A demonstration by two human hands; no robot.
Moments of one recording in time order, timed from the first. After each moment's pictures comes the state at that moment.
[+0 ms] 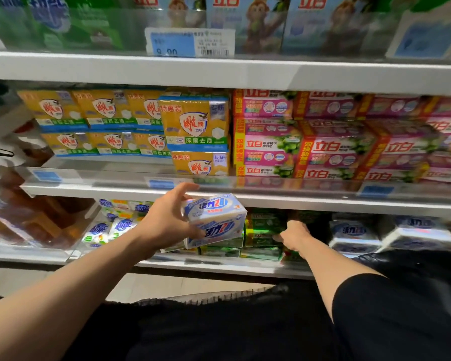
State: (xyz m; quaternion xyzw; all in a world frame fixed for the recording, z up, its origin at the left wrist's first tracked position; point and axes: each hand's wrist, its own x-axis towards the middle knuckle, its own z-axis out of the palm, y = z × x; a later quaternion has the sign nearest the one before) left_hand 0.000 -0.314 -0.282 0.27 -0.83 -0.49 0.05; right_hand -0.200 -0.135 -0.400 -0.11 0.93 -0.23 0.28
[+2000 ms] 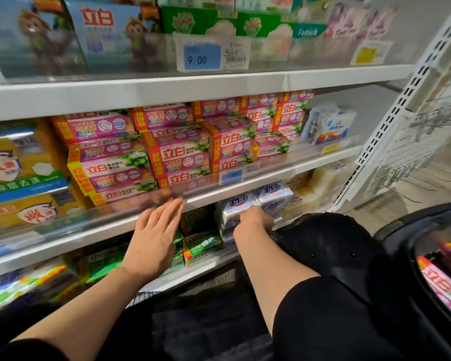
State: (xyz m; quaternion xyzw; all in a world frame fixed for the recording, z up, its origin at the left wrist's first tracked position) left_hand -0.124 -0.218 -0.367 -0.12 -0.98 0.03 0.15; right_hand -0.197 -0.031 -0.318 0.40 0.48 -0.78 0.02
